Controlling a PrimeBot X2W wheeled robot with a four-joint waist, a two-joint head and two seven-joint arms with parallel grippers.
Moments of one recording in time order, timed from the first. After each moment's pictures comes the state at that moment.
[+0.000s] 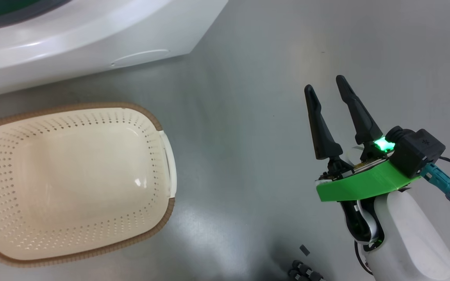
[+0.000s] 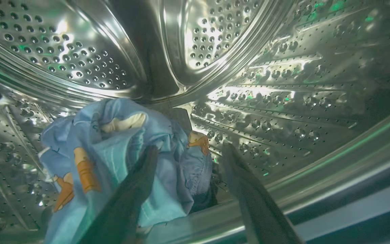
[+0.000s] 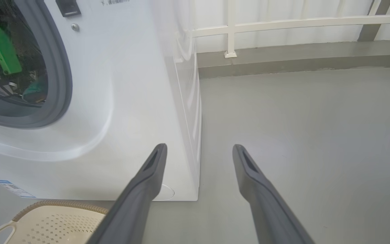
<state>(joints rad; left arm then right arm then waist) -1.62 0.32 -0.50 1.28 -0.48 -0.09 -0.02 -0.40 -0.04 0.22 0.11 0.35 0.12 -0.25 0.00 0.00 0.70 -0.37</state>
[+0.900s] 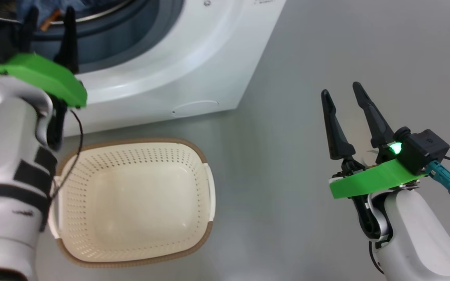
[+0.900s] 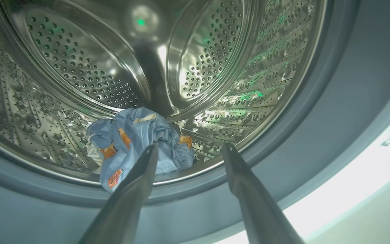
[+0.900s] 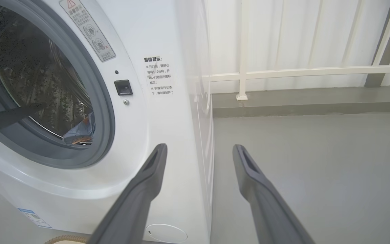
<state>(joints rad) -1.13 0.26 -0.41 1.05 -0.56 -0.12 -0.25 -0.40 -0.06 0.16 0.20 0.30 0.12 -0.25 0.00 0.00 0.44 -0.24</state>
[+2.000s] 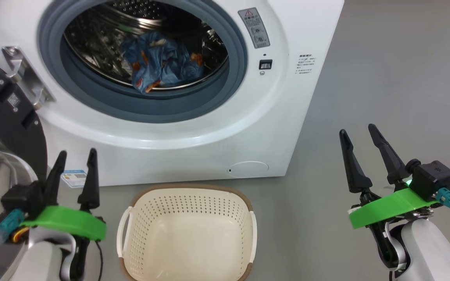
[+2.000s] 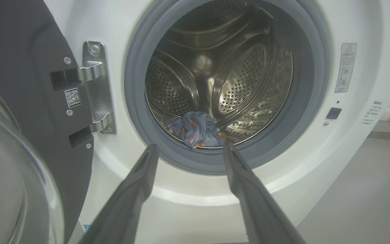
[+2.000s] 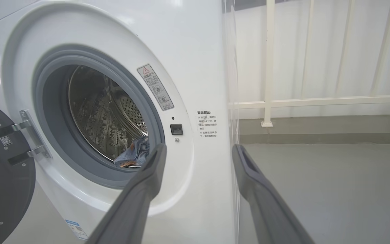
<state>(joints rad) -0.41 0.24 -0.18 0.52 -0.48 -0.06 -0.26 -0.27 -0.14 0.15 0.25 0.36 0.12 -0.25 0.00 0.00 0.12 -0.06</state>
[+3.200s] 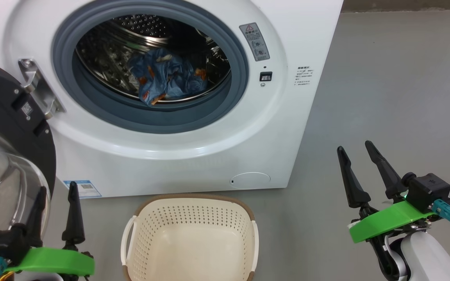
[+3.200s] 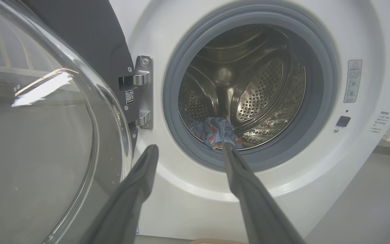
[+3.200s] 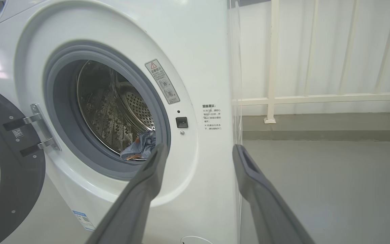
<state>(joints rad) -0.18 0.21 -0.04 0.33 -0.44 -0.08 -0.26 -0.23 -0.17 0.18 0.27 0.38 0.12 -0.25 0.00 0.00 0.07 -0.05</state>
